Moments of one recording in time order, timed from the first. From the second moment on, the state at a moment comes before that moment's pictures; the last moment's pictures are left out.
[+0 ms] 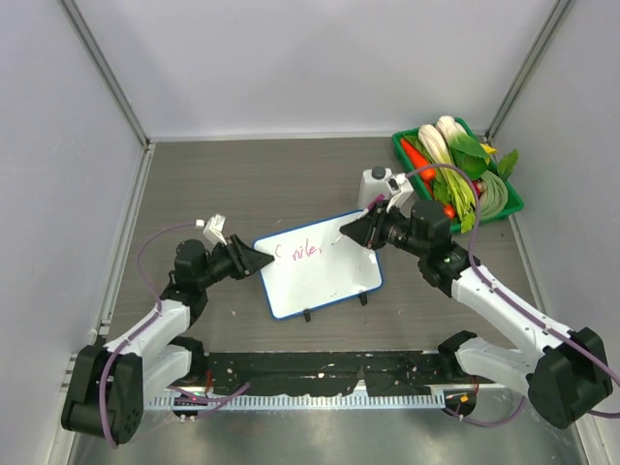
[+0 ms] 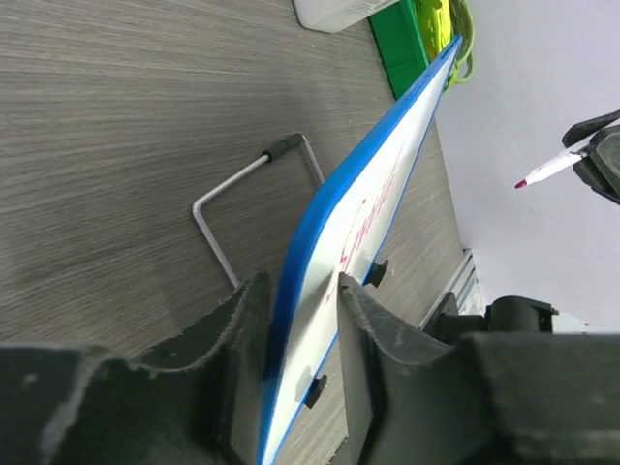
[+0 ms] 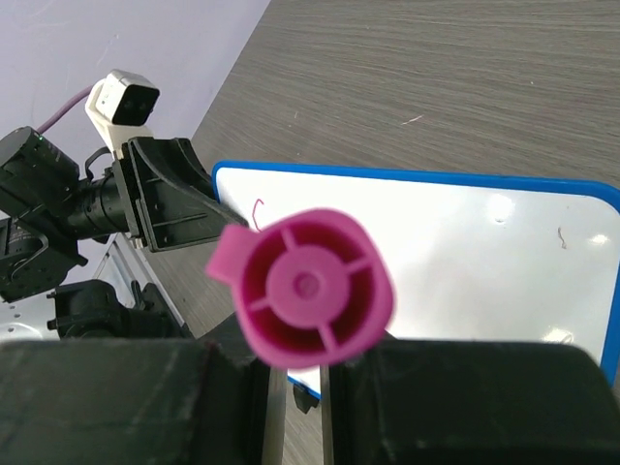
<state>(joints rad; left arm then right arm) -0.21 0.99 0.25 0.44 0.60 -0.81 0.50 1.04 0.69 0.13 -0.39 0.57</state>
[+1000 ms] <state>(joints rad) -0.19 0.89 0.33 0.22 0.63 -0.68 0.66 1.13 0.66 0.23 -0.03 0.44</state>
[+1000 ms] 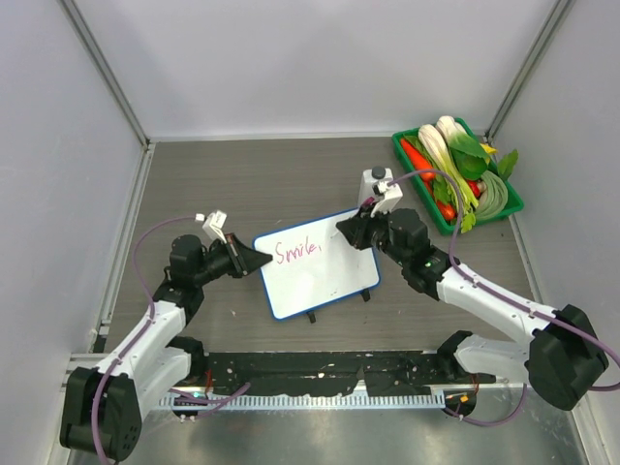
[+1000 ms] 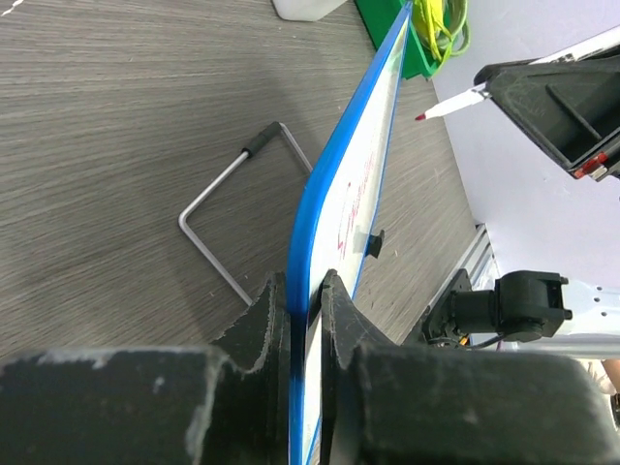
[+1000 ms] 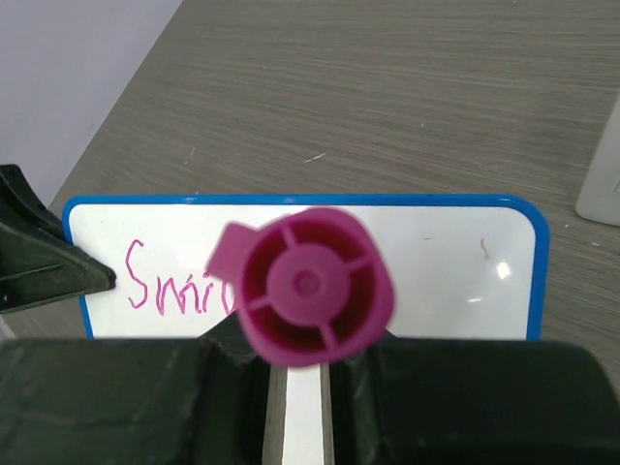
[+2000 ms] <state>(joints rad) -0.19 0.92 0.34 0.21 0.60 -0.65 0.69 1.24 0.66 0.32 0.03 0.44</state>
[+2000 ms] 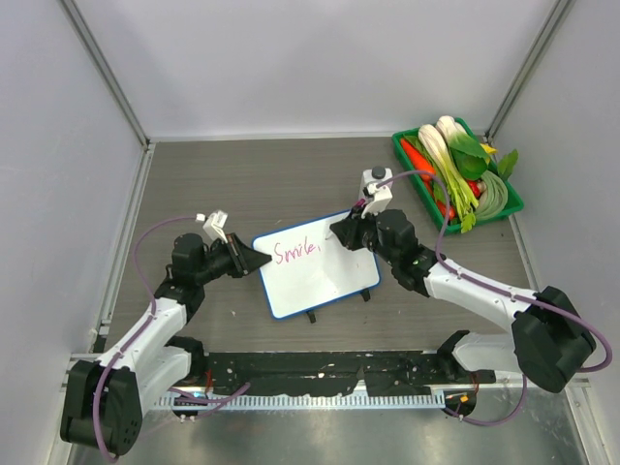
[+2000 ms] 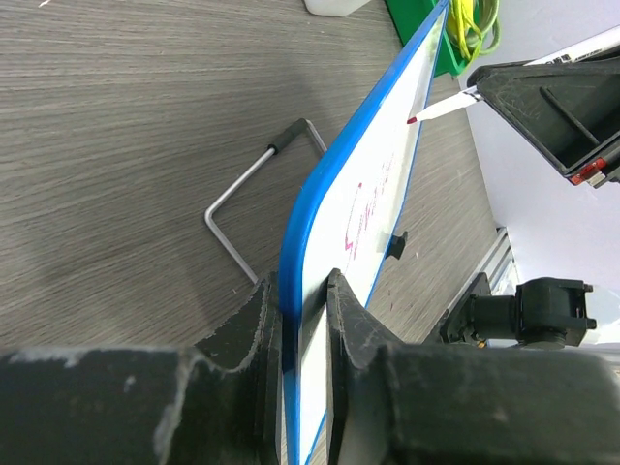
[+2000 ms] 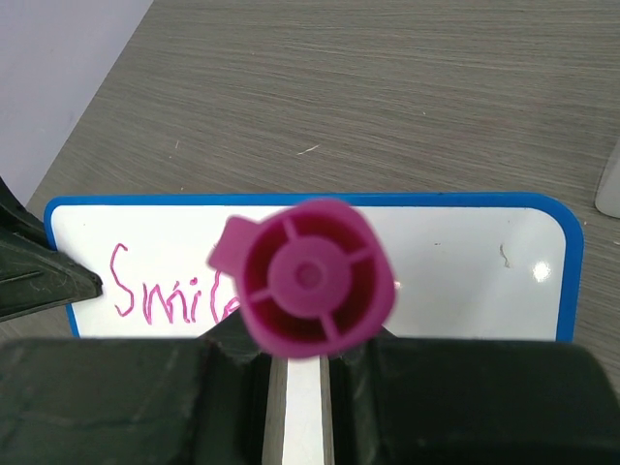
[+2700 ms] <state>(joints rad) -0.19 0.92 0.34 0.21 0.60 -0.63 0.69 1.22 0.63 0.31 0.02 0.45</state>
